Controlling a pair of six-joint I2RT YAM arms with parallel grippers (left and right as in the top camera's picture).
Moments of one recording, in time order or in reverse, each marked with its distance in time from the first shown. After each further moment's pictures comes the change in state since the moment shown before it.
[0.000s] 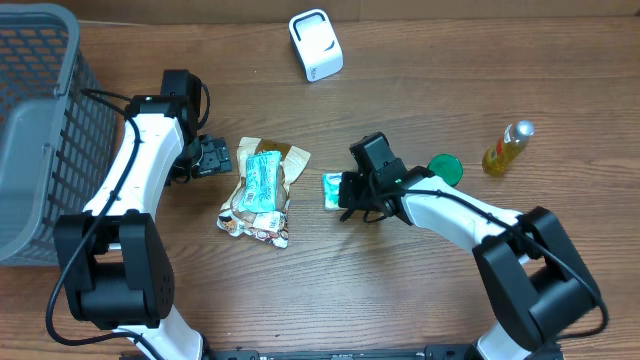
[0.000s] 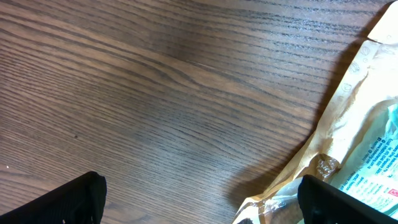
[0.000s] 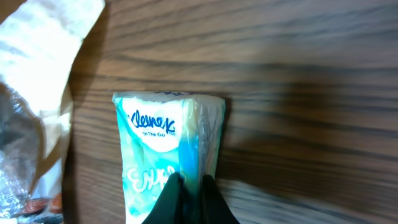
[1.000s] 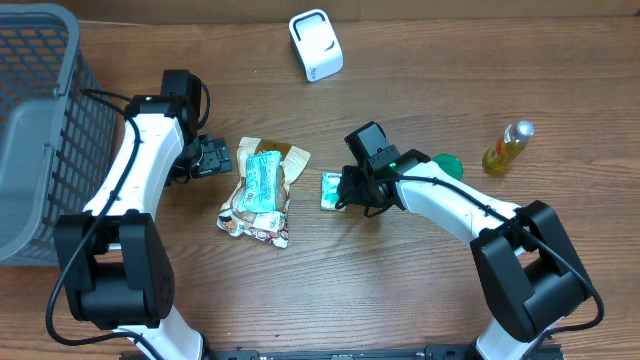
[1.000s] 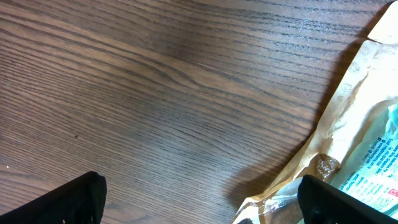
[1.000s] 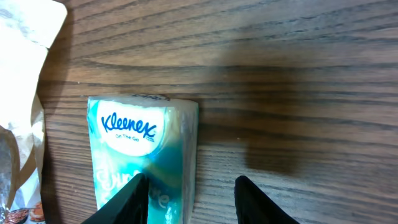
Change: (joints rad) left arm 0.000 0.000 0.000 0.000 0.000 0.000; right arm 0.000 0.047 0.130 -0.201 0.026 0.012
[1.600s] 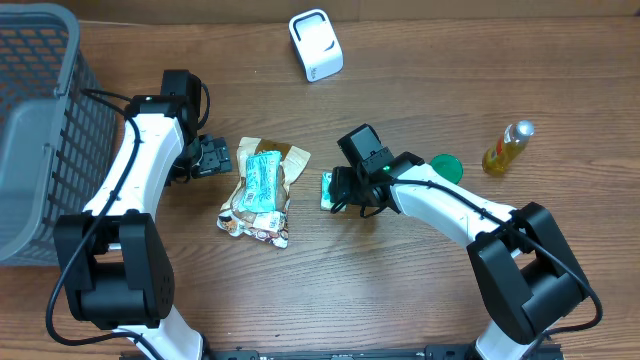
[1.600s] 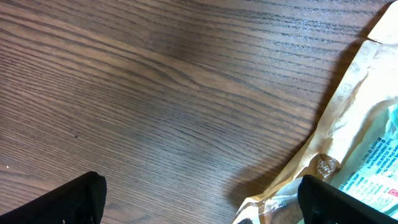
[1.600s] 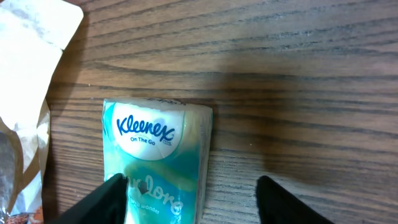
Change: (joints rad) left arm 0.000 0.000 0.000 0.000 0.000 0.000; right arm 0.032 0.000 0.008 0.010 0.055 -0.004
